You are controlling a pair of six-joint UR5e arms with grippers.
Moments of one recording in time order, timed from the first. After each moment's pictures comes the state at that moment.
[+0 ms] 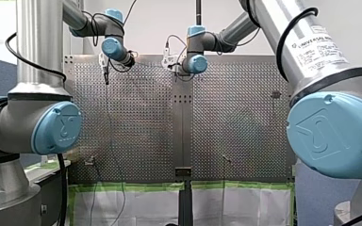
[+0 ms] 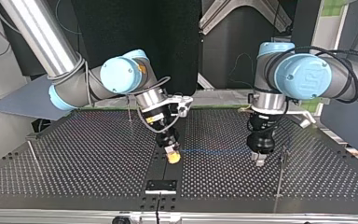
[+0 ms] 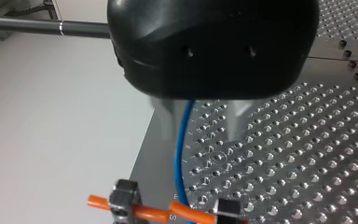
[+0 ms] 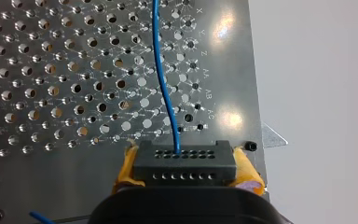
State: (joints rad) left arm -0.13 -1.58 -1.63 -3.00 -1.64 -1.73; right arm 2.30 -1.05 1.13 -0.27 1.48 1.65
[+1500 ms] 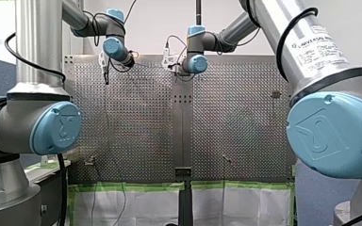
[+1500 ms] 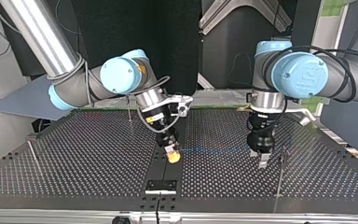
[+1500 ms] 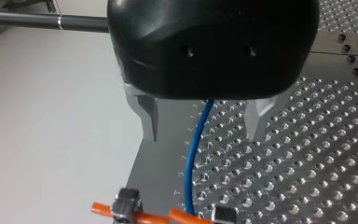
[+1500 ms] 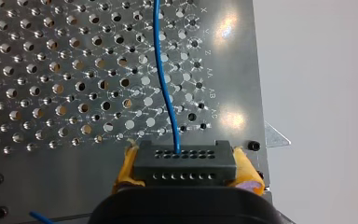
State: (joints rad) left arm -0.14 -1.58 -1.63 -3.01 -1.69 -1.73; right arm 2.30 -1.05 1.13 -0.26 1.48 1.65
